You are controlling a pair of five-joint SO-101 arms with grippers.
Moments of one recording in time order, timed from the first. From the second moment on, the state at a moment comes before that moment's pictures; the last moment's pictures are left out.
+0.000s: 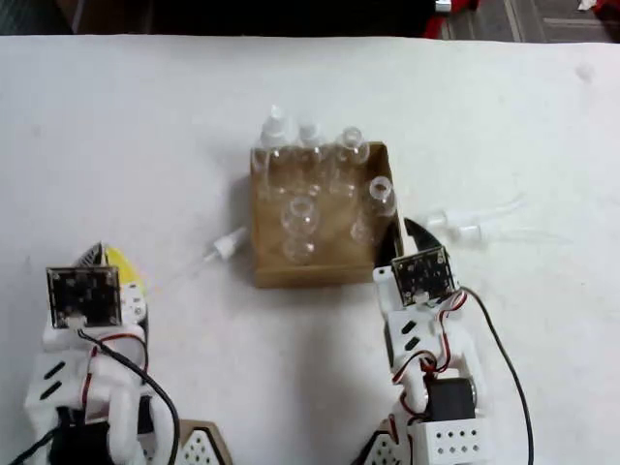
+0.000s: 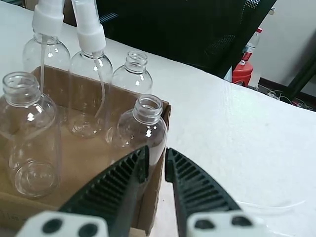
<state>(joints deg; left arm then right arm) -16.7 -104.6 66.9 69.2 -9.5 -8.4 -102.8 96.4 30.1 18.7</state>
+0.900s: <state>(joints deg) 3.2 -32.2 21.7 74.0 -33.5 -8.4 -102.8 96.4 30.1 18.7</state>
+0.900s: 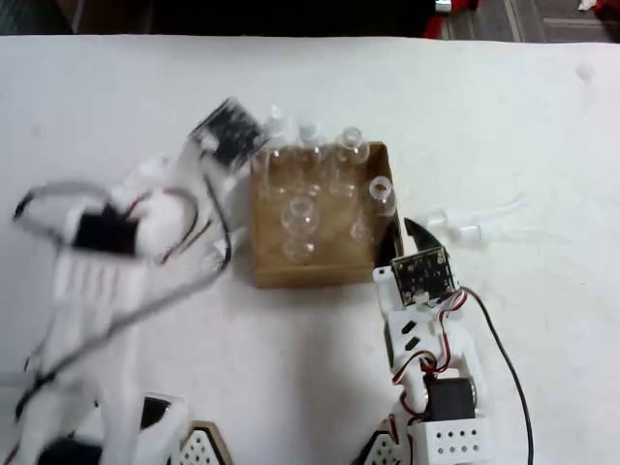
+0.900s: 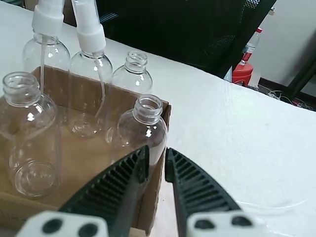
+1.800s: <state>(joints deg) 1.4 -7.7 27.8 63.5 -30.9 -8.4 -102.8 96.4 30.1 18.7</state>
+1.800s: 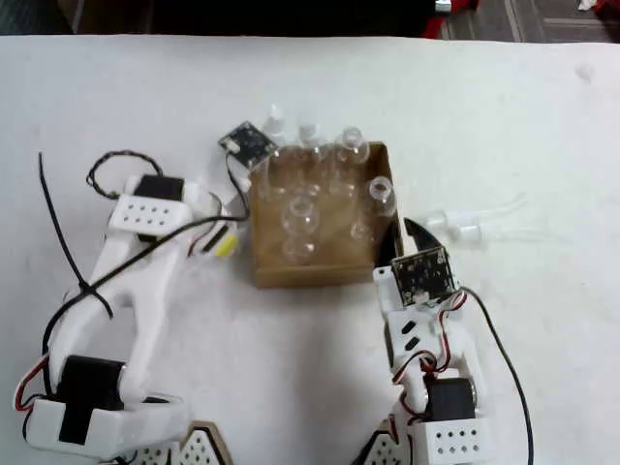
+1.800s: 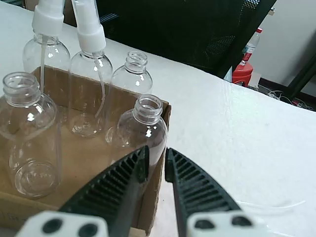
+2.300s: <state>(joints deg) 1.3 -7.5 36.1 49.9 -30.4 -8.4 -102.8 96.4 30.1 18.7</state>
